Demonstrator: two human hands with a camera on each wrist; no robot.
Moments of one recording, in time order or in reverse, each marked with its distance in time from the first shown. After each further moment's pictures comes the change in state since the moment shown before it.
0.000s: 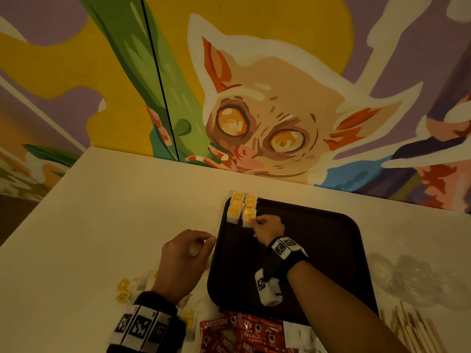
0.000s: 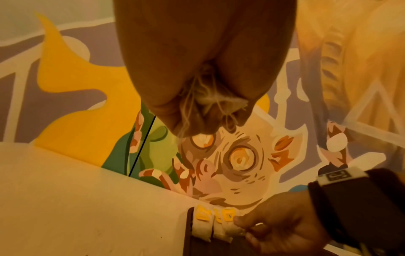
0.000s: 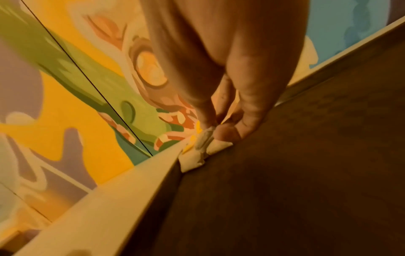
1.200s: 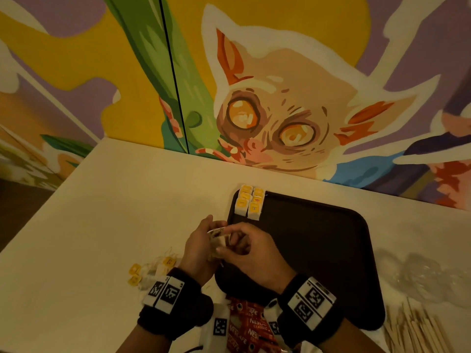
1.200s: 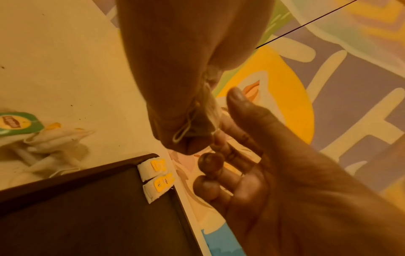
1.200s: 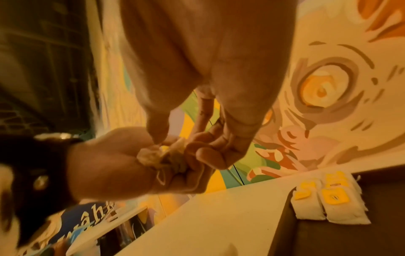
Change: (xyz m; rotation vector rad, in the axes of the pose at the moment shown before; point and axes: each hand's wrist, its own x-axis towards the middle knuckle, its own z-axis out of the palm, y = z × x) left_hand 0.006 0.027 0.015 -1.114 -0.132 -0.967; right_hand -0.150 -0.035 -0.010 0.080 -0.329 -0.549
